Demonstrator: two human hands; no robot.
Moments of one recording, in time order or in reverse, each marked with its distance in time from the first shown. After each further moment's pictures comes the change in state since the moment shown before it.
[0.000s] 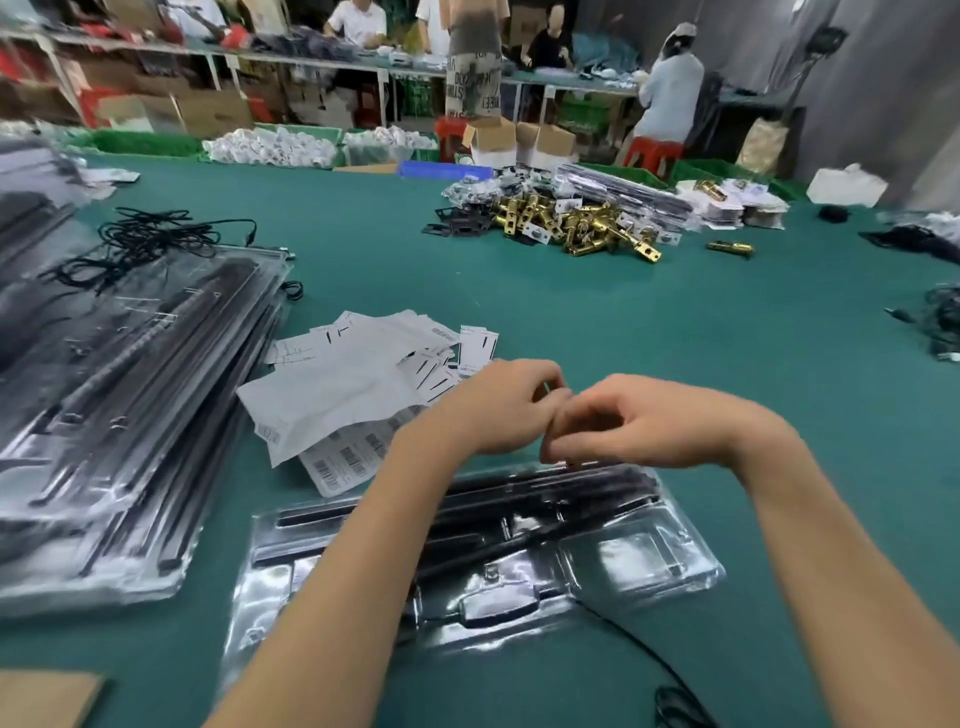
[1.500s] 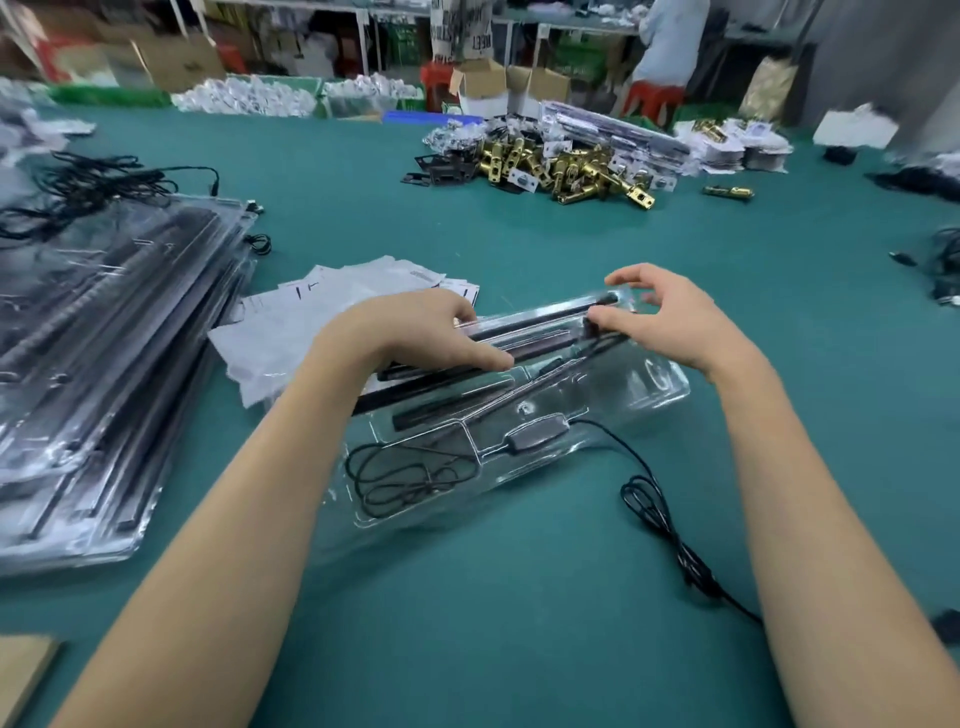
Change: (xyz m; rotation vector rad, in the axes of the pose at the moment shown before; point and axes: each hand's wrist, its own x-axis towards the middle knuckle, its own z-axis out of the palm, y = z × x) left_hand 0.017 -0.042 -0.034 0.169 -0.148 -0.275; right_hand 0.032 0.111 -0.017 0.169 0.671 0.273
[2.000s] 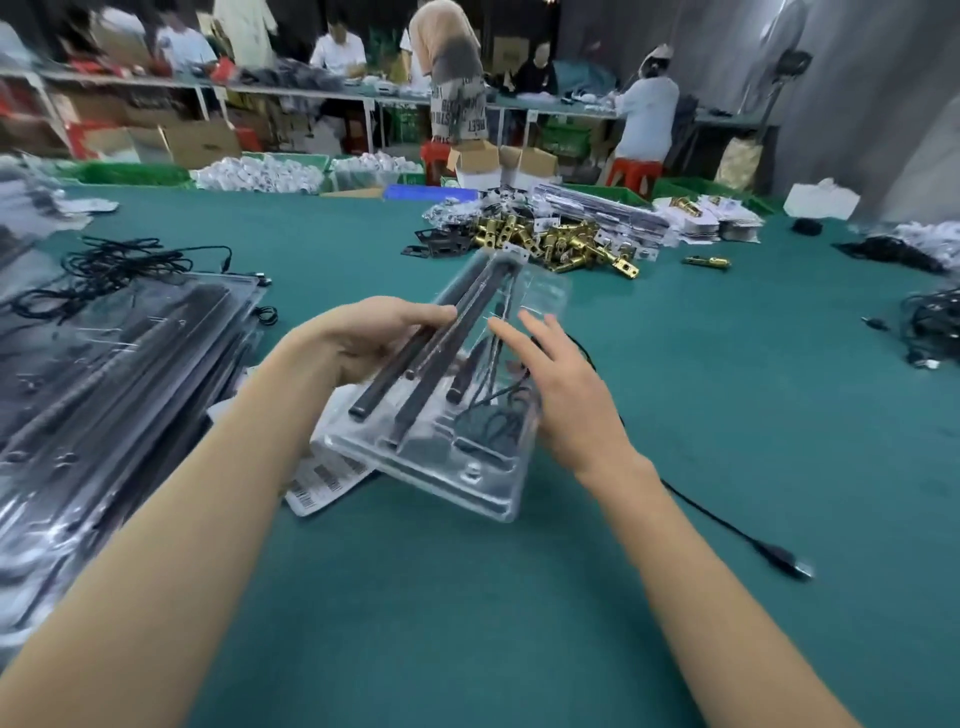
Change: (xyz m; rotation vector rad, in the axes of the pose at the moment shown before) left_hand 0.017 -0.023 -0.048 -1.038 -0.115 -0.039; right_hand -0.023 -0.067 0.069 -0.310 0.187 -0.471
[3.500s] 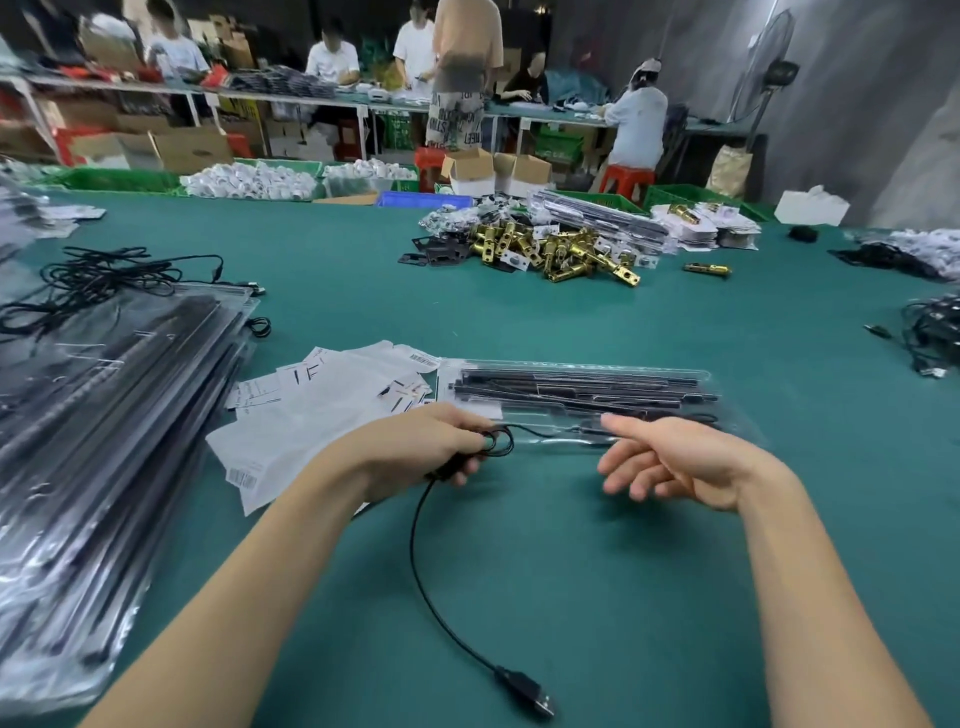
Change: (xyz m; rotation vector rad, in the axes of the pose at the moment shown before) left_hand -0.010 -0.062 0.052 0.190 -0.071 0.078; right_hand -0.023 0.073 -0.044 0.730 -0.616 0.928
